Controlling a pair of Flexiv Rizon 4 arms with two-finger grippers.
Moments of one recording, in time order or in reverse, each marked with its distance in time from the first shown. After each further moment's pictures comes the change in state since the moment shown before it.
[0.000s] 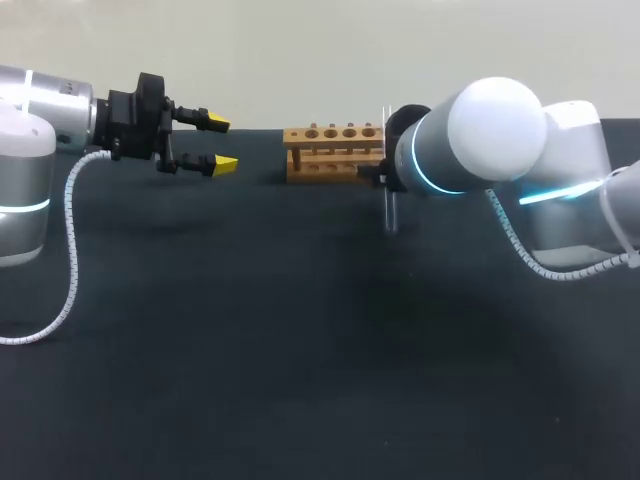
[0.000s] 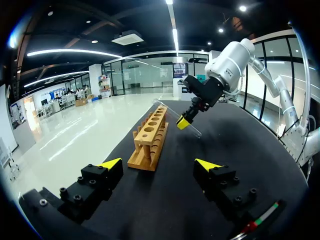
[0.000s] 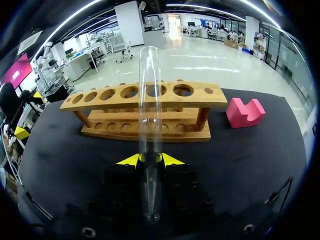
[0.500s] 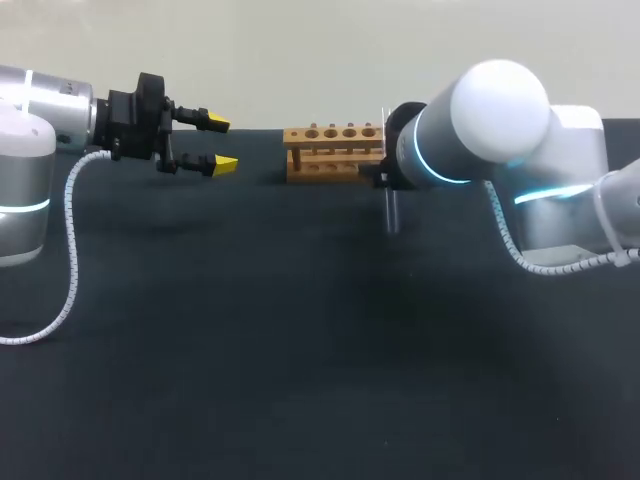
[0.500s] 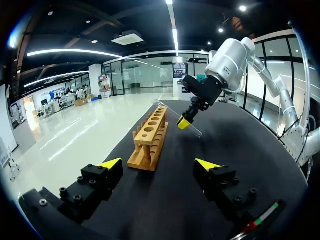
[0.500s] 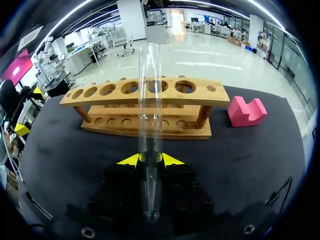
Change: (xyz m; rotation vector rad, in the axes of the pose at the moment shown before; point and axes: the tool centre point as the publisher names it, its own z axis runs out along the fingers) left arm 0.000 0.000 0.000 0.000 0.000 0.000; right arm 0.001 -0.003 -0.001 0.004 0.048 -0.007
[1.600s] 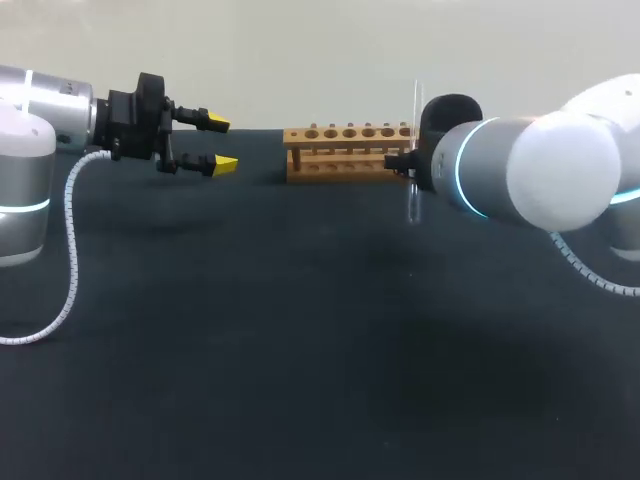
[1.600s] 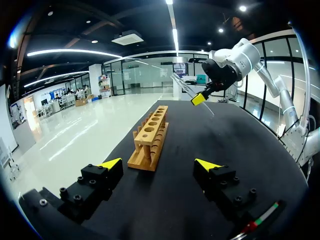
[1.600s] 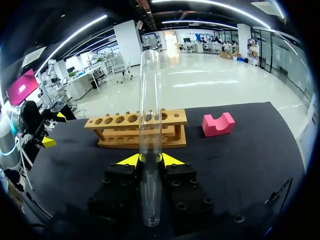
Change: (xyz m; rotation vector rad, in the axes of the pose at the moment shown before) left arm 0.000 0.000 0.000 0.000 0.000 0.000; right arm -0.012 -0.010 -0.085 -0.016 -0.234 0.053
